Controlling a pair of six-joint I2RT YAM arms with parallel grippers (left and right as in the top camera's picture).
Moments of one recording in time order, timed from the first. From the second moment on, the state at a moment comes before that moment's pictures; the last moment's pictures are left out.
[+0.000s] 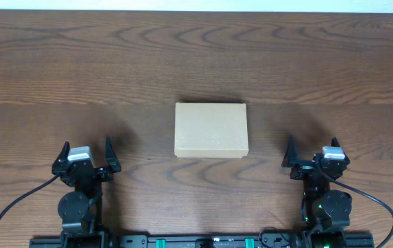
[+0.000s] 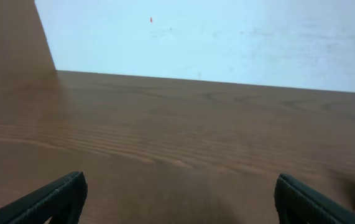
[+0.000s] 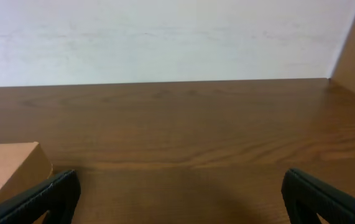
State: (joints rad) left arm 0.04 0.02 0.02 -0.11 -0.10 -0.03; right arm 0.07 0.03 0.01 -0.06 0.15 0.03
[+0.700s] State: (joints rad) left arm 0.04 0.02 0.03 -0.12 -0.05 -0.06; right arm 0.07 0.03 0.01 -0.06 0.15 0.03
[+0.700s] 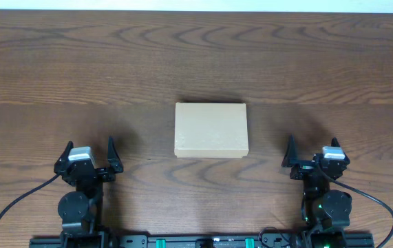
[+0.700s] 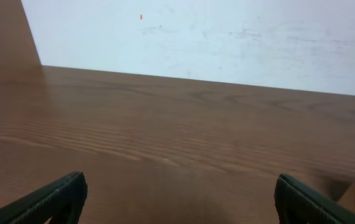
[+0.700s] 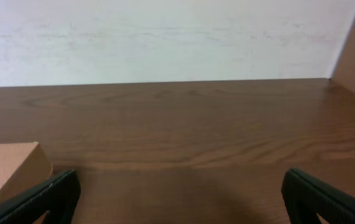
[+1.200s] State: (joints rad) left arm 0.04 0.02 0.03 -0.12 -0.03 0.05; right arm 0.07 0.03 0.01 -0.06 0.15 0.03
